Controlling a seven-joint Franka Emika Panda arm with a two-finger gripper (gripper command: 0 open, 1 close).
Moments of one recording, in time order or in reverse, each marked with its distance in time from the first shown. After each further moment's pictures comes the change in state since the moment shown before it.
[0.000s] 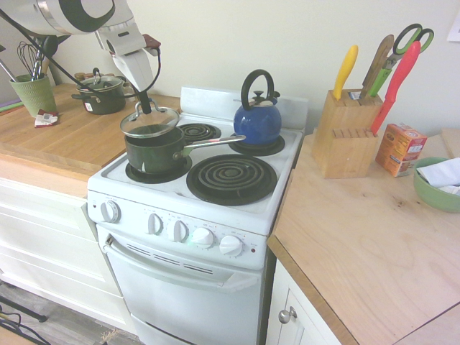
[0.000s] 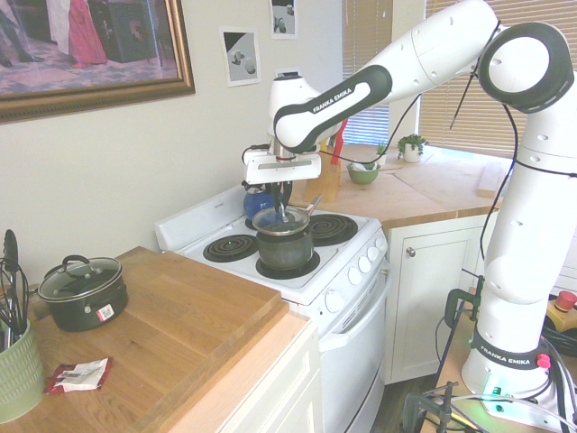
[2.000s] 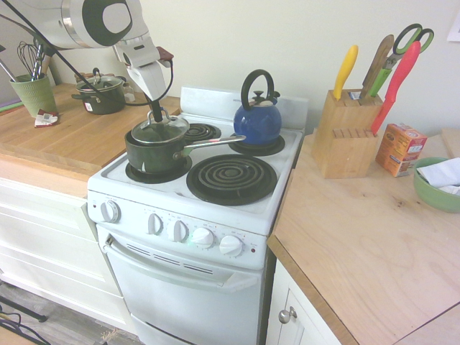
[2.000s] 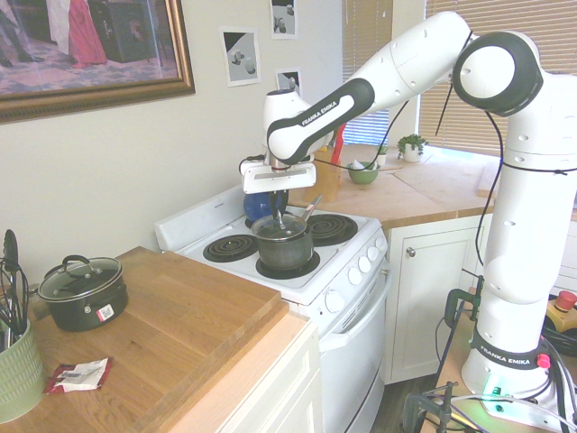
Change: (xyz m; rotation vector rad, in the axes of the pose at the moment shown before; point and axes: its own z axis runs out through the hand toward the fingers) arm 0.013 -0.017 0.027 -0.012 0.010 0.014
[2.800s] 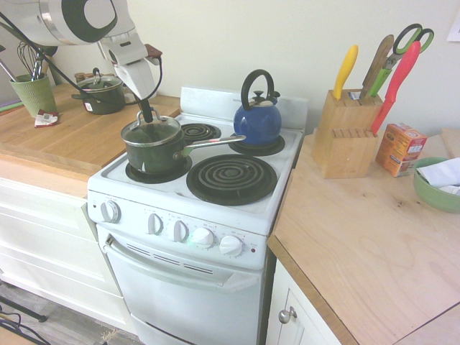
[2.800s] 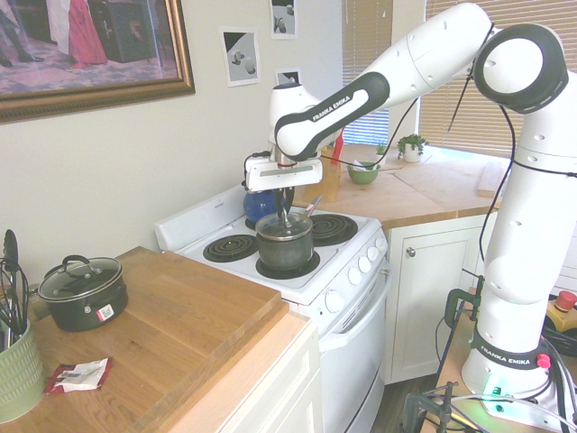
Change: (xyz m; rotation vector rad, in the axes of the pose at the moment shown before) arm -0.010 0.032 -0.011 -0.012 0.010 -0.032
